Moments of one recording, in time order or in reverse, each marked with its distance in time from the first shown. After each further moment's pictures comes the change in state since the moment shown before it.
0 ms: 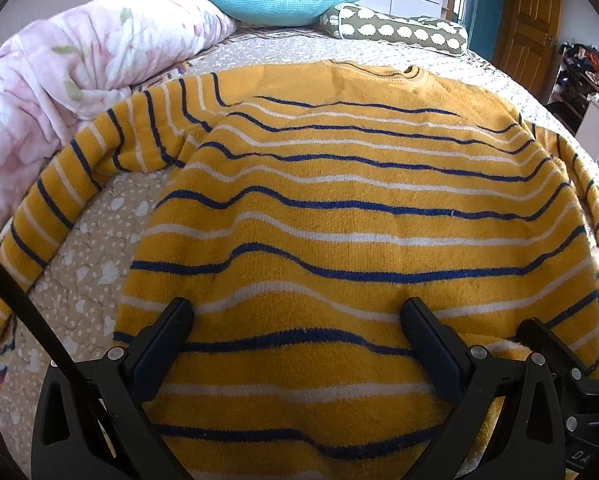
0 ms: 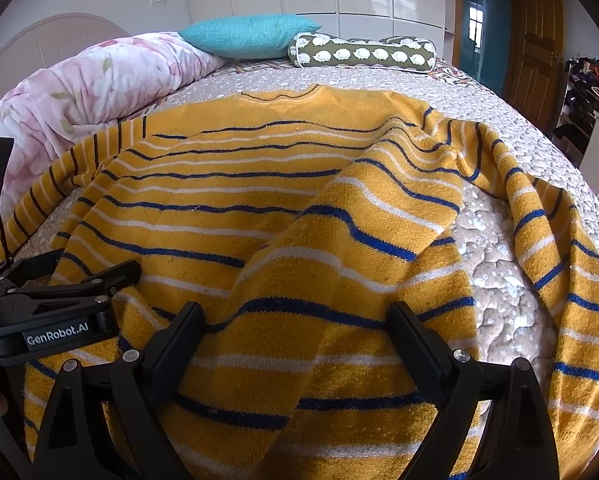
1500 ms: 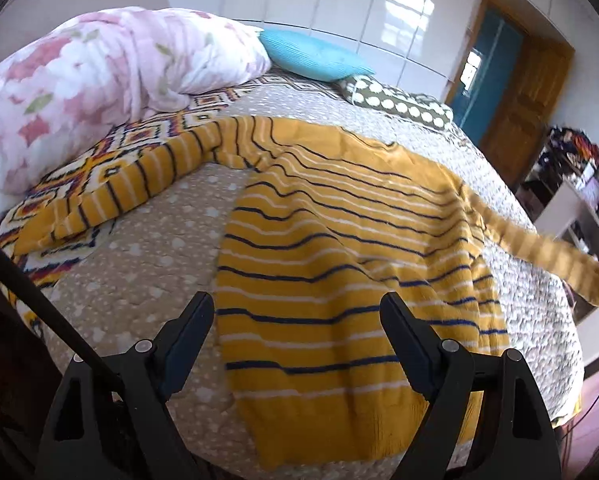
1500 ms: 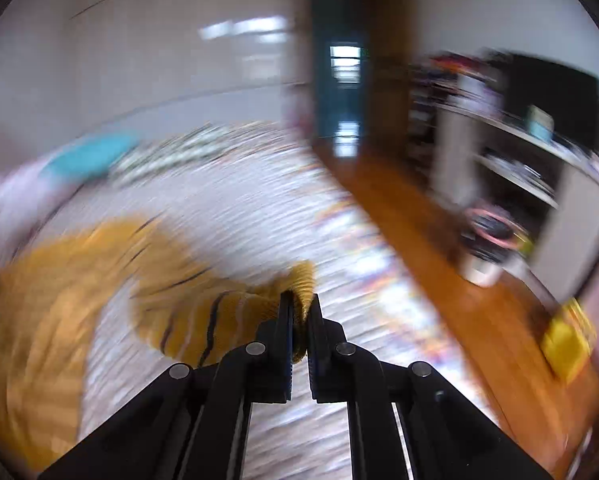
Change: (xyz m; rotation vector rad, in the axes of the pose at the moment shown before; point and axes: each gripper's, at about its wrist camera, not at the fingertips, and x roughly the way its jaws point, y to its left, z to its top) left arm -0.162 0.040 -0.075 -0.211 -0.165 -0.111; right arm -0.234 -0.327 -0.034 0.393 -0.280 -0.425
